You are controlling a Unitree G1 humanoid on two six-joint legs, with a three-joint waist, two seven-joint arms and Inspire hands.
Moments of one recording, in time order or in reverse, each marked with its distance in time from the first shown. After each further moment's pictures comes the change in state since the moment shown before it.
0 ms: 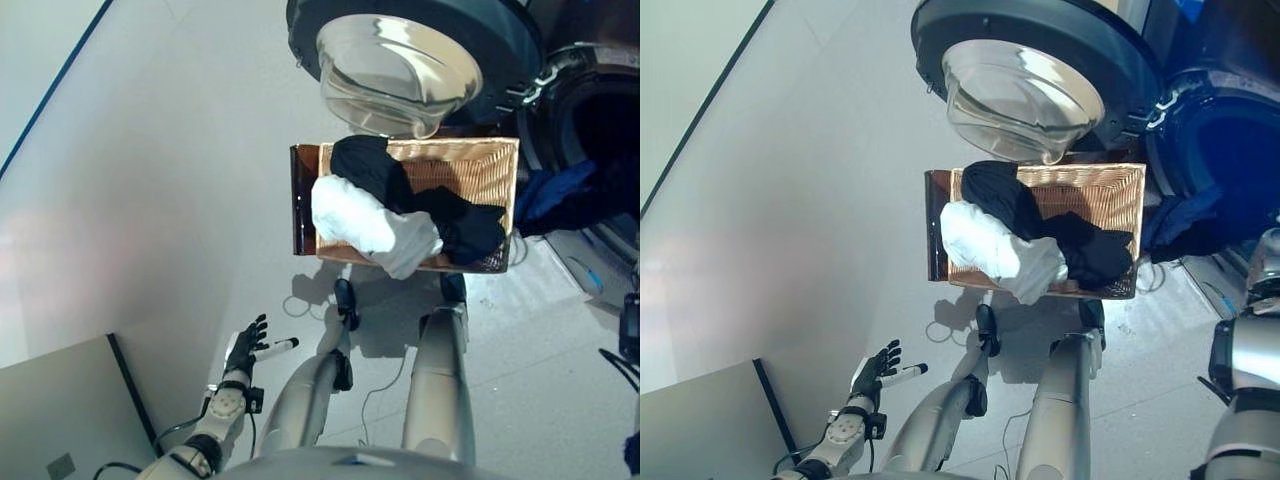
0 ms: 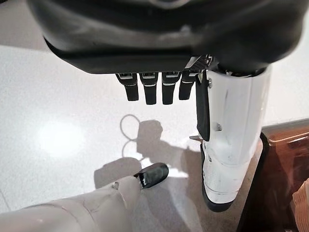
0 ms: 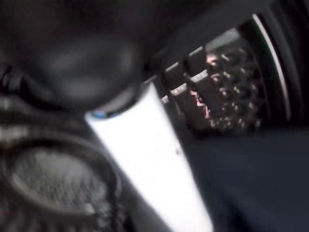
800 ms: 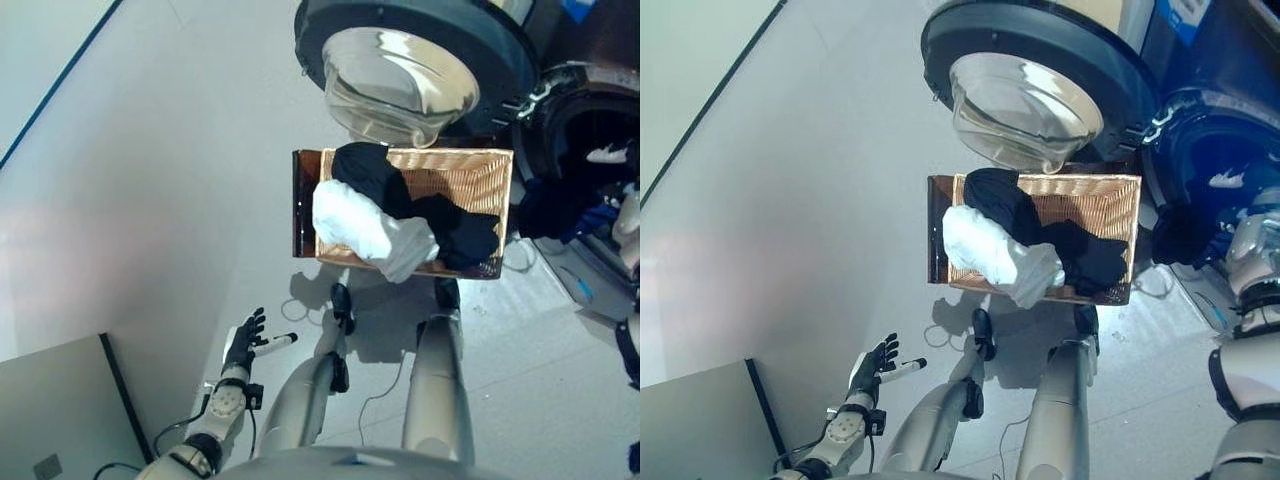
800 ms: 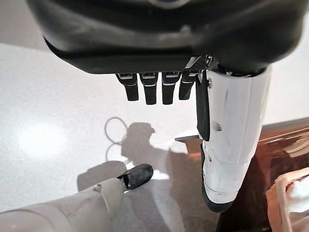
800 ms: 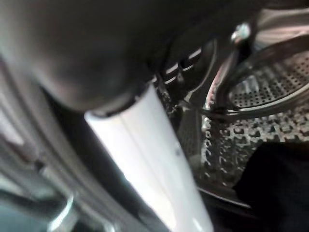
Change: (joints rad) left arm 0.001 0.002 0.040 -0.005 0.034 -0.038 0.016; right arm 0.068 -0.045 0.348 -0.208 -0.651 0.042 -0.030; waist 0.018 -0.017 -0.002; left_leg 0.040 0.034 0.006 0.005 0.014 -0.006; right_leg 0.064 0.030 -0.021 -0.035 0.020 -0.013
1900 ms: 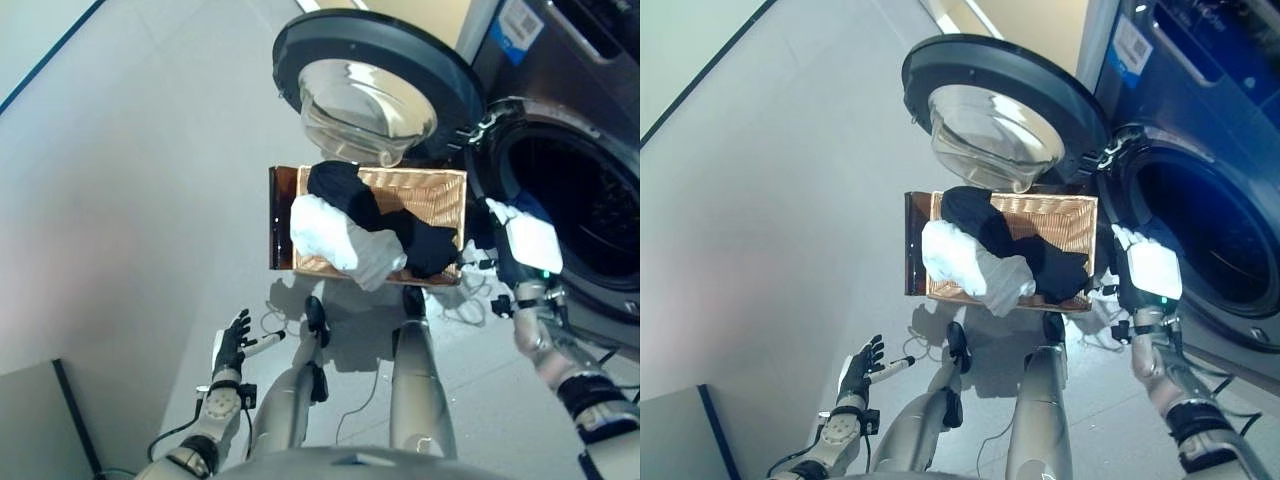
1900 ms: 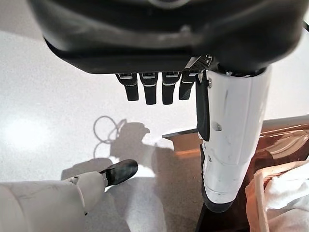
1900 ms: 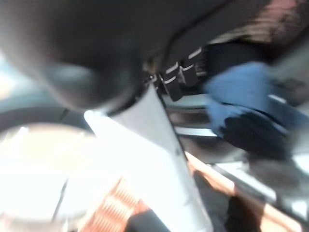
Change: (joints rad) left arm 0.013 0.001 0.035 0.024 -0.009 -0.001 0.068; right arm 0.747 0.377 -0.337 -0.506 0.181 -0.163 0.040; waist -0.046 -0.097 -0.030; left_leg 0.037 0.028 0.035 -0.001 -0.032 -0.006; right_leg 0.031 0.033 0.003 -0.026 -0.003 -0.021
